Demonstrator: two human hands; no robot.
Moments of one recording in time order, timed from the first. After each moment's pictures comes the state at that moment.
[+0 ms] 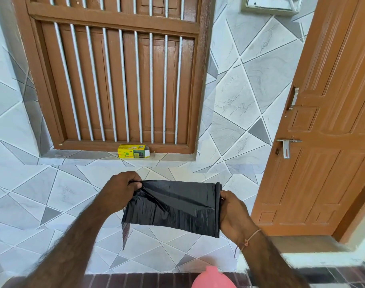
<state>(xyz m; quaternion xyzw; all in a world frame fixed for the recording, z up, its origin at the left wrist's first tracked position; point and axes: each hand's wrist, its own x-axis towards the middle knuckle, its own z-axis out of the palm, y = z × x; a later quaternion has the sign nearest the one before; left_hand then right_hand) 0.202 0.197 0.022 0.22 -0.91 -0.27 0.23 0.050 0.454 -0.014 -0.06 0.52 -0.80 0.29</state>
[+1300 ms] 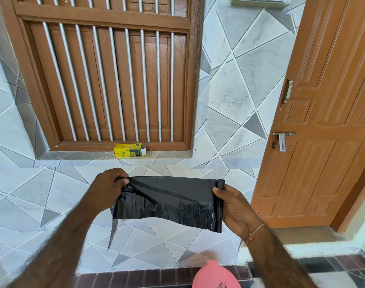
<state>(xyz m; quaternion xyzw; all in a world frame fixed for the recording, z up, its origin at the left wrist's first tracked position) 0.211 0.186 0.023 0.23 -0.90 -0.25 0.26 0.045 0.475 -0.012 -0.14 0.53 -0.79 0.28</state>
